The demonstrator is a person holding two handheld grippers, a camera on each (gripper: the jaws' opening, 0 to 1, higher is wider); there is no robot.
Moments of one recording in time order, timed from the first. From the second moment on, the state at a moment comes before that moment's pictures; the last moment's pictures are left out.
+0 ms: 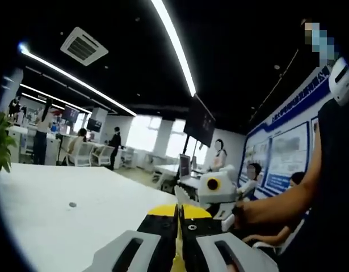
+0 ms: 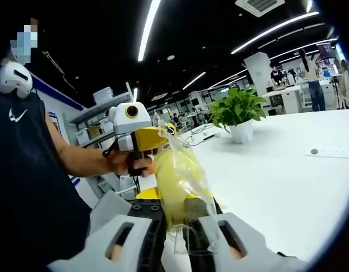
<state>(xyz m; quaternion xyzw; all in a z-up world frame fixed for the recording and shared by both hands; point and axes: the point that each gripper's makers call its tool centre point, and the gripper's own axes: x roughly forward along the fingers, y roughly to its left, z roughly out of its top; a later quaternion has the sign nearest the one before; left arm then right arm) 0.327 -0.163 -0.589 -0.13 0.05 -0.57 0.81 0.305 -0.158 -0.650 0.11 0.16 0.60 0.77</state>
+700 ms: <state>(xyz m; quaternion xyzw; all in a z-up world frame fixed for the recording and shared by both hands) 0.336 -0.165 -0.594 -0.09 0.07 -0.56 0.82 0.309 -0.160 -0.653 0.12 0.17 0.60 0.78</state>
